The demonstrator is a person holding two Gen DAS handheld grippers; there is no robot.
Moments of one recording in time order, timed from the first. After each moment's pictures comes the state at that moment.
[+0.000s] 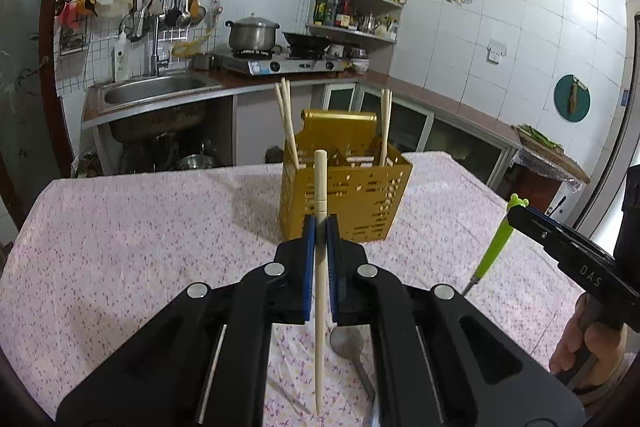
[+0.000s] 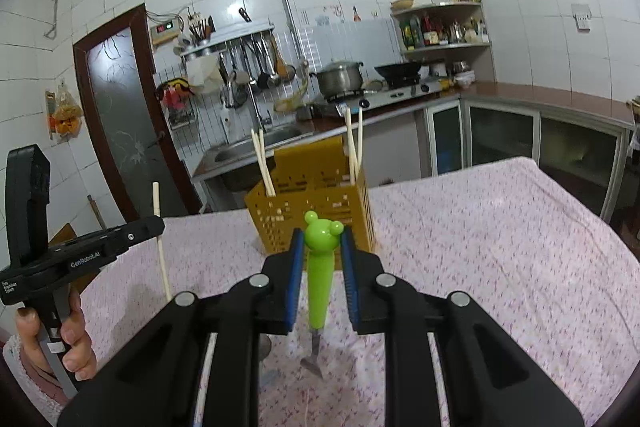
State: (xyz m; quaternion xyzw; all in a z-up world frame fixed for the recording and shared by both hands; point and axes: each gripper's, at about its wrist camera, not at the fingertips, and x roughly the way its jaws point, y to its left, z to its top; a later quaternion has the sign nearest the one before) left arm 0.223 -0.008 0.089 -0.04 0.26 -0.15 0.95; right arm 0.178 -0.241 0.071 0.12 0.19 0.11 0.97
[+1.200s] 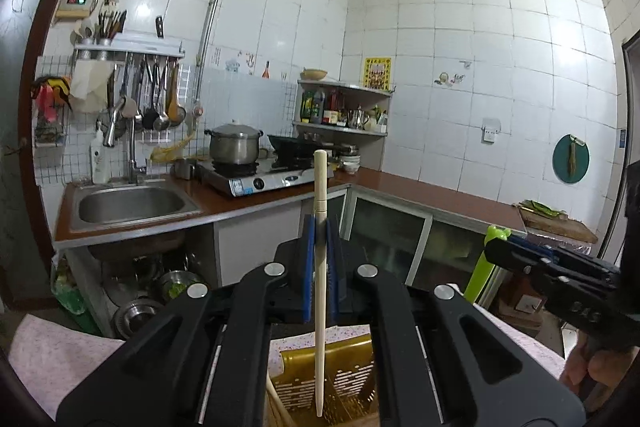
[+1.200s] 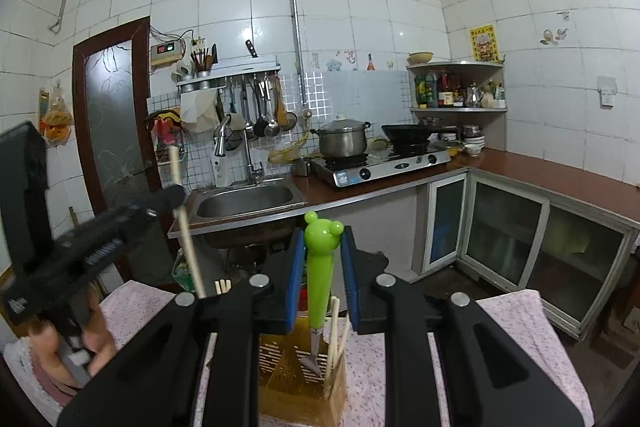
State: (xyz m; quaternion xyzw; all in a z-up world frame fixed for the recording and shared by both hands) left arm 0.383 -0.052 0.212 -0.04 0.10 -0.16 0.98; right arm 0.335 -0.246 0.201 0.06 0.14 0.11 0.98
